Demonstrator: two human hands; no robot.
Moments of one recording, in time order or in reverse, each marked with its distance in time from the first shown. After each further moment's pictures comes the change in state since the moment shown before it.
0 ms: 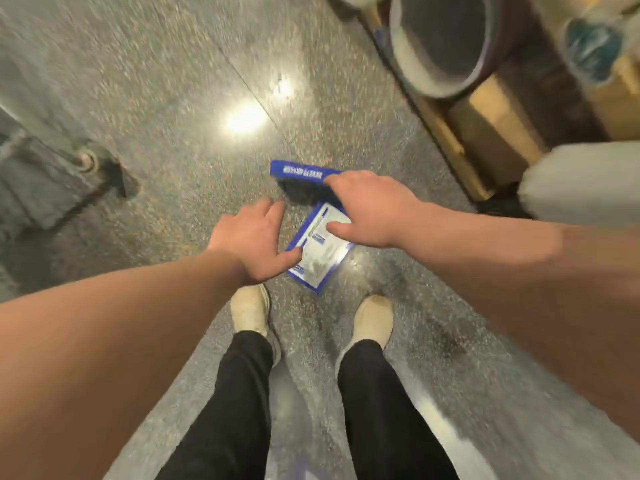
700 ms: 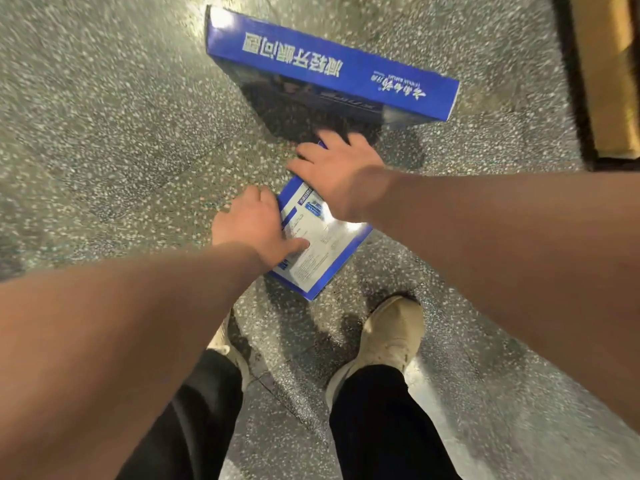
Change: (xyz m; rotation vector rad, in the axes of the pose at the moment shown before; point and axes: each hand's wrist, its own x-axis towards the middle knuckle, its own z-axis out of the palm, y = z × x) left_hand 0.178 -0.028 0.261 -0.138 -0.230 -0.286; right_hand 0.202 0.057 0.235 -0.316 -0.234 -0.135
